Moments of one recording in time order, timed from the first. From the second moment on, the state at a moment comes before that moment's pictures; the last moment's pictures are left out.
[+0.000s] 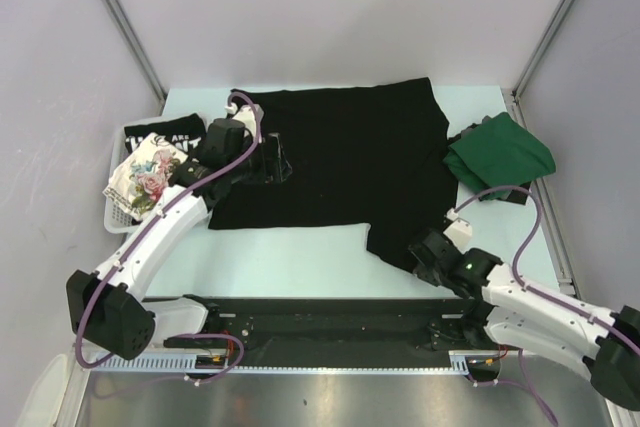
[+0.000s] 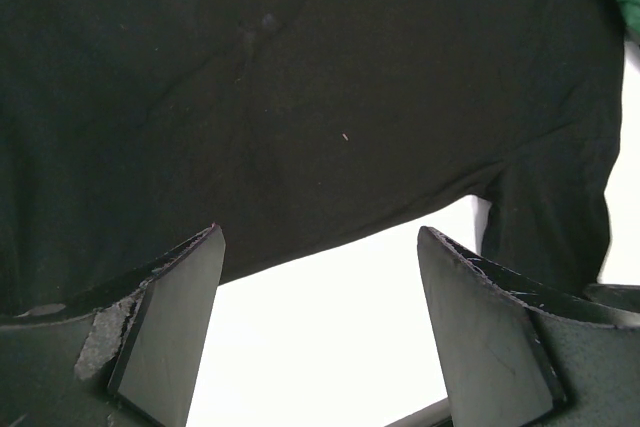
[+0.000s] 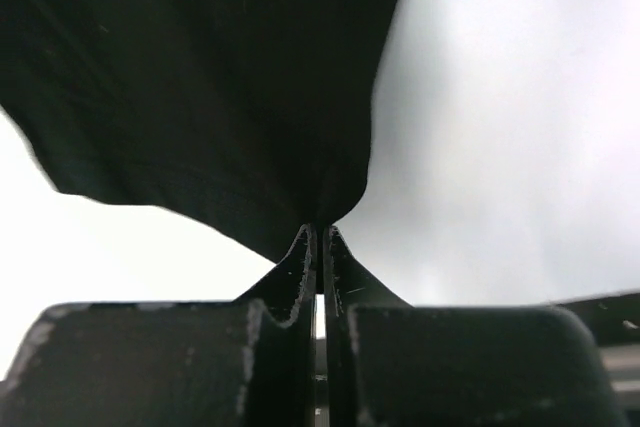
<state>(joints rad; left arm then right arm) -0.39 1.23 1.11 -0.52 0.08 -0.34 0.85 0.85 0.41 -0.67 0.40 1.19</state>
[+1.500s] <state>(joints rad) -0.38 1.44 0.88 -0.75 -0.33 -0.39 0.59 0.86 0.54 -0.81 0.37 1.02</state>
